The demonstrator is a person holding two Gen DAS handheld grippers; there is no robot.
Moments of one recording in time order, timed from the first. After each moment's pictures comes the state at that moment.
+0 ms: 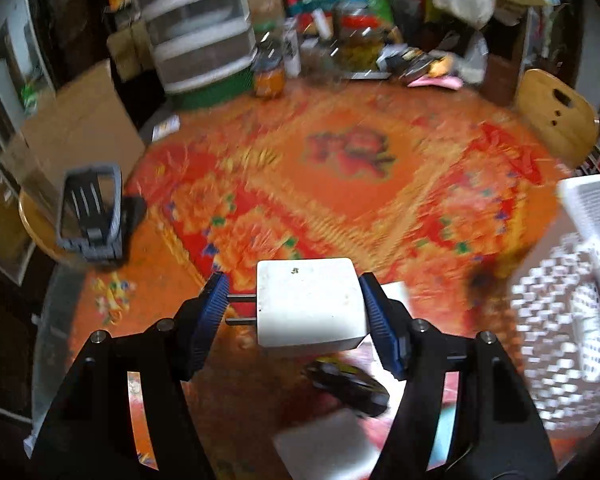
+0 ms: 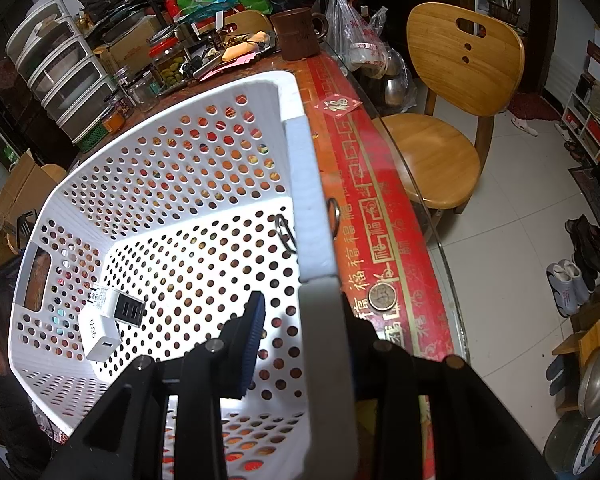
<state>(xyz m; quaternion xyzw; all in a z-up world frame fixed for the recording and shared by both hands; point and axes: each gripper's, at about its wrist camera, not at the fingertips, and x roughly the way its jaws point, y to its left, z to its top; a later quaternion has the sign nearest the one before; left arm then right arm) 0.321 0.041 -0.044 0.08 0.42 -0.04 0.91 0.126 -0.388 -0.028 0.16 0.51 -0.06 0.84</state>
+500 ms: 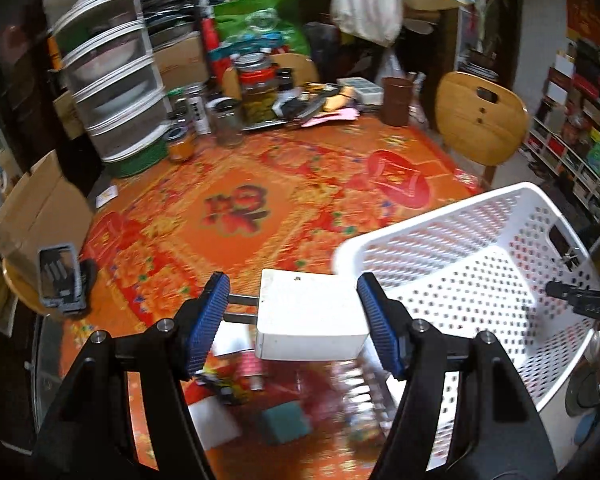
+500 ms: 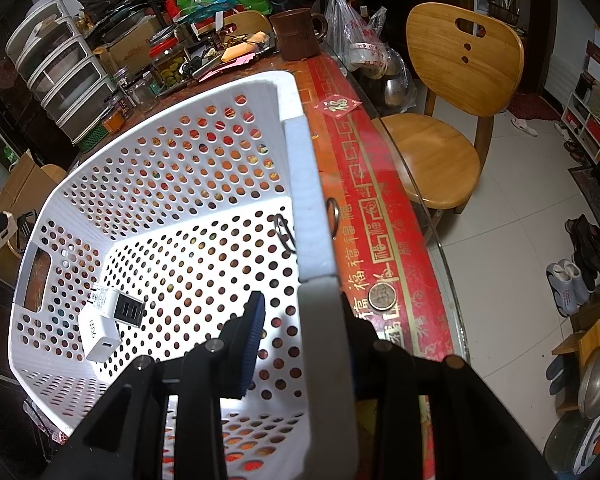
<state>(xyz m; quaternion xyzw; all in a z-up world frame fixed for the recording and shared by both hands) 0.266 -0.095 0.049 0.11 0.39 -0.14 0.90 0.127 -0.388 -0.027 0.16 0.51 -0.06 0.84</state>
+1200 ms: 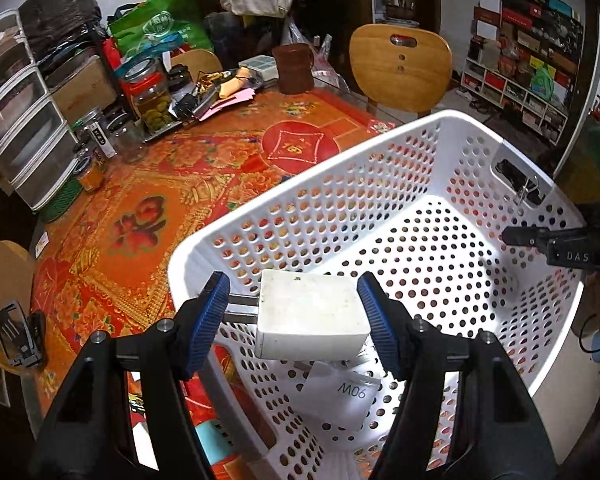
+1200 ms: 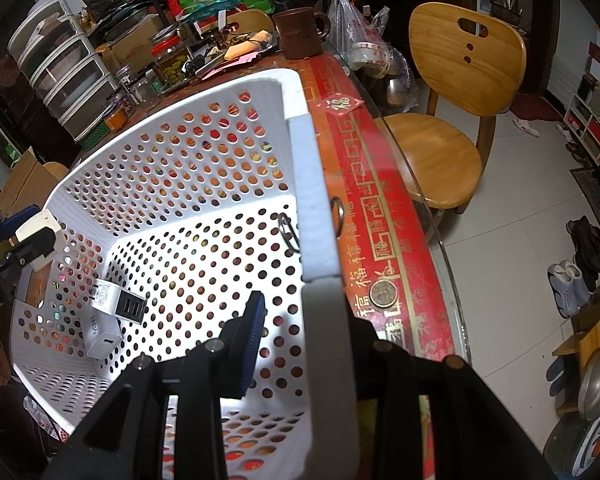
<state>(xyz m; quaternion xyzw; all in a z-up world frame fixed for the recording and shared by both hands) 0.256 -0.188 0.000 0.19 0.40 -0.26 0.86 0.126 -0.389 -0.026 0.15 0.51 -0.05 0.84</state>
